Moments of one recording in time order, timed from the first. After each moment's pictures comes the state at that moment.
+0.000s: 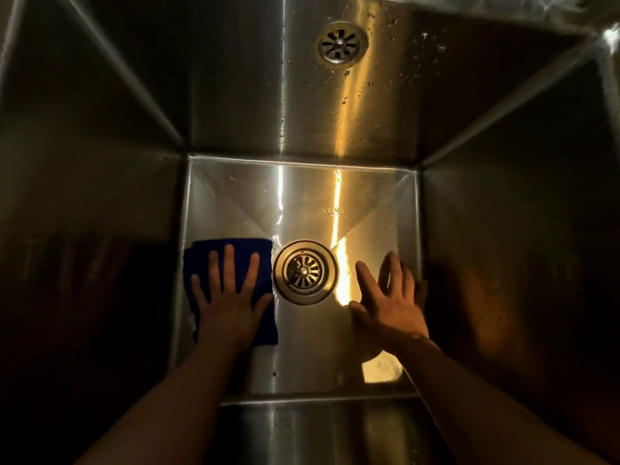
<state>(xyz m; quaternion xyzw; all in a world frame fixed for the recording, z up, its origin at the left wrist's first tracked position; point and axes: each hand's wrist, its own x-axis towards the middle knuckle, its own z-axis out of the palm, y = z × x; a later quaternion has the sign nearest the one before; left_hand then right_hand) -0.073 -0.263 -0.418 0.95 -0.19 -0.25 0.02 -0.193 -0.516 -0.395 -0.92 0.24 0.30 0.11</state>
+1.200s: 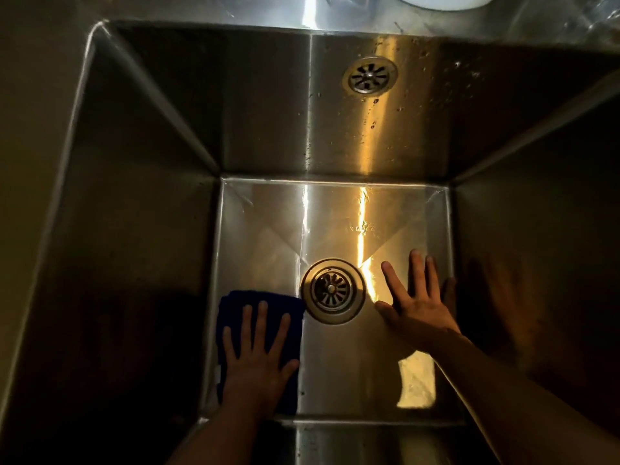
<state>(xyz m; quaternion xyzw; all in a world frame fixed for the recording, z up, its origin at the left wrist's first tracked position) -0.120 -0.233 -0.400 0.92 -0.25 -0.29 -0.01 -0.164 -0.541 -0.412 -0.92 0.20 0.32 0.10</state>
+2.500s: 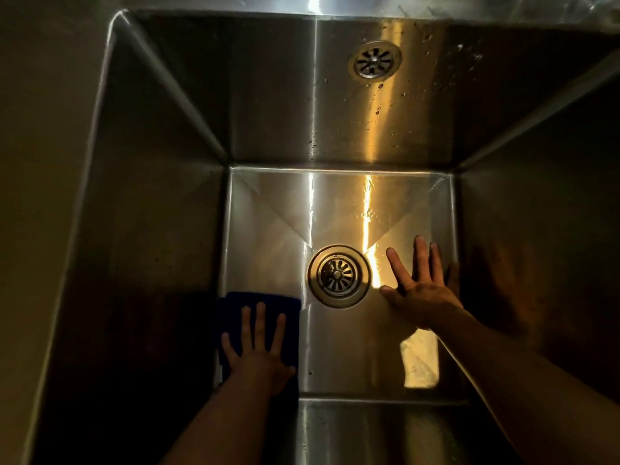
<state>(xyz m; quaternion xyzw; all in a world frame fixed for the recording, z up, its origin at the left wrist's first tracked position) -0.105 -0.249 -0.374 0.77 -0.13 -0.60 -0.15 -0.153 -0.541 -0.398 -0.89 0.20 0.40 0.12</state>
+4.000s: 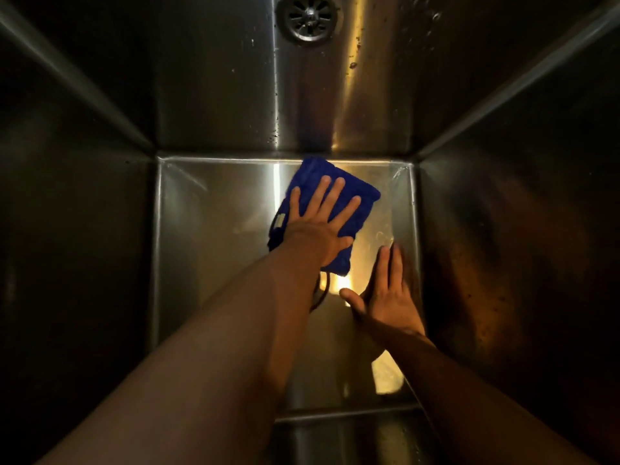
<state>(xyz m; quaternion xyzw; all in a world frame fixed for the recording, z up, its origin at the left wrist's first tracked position) 0.001 -0.451 -0.419 0.85 -0.43 -0.29 -0.04 -0.182 -0.524 -0.420 -0.91 0.32 0.19 0.21</state>
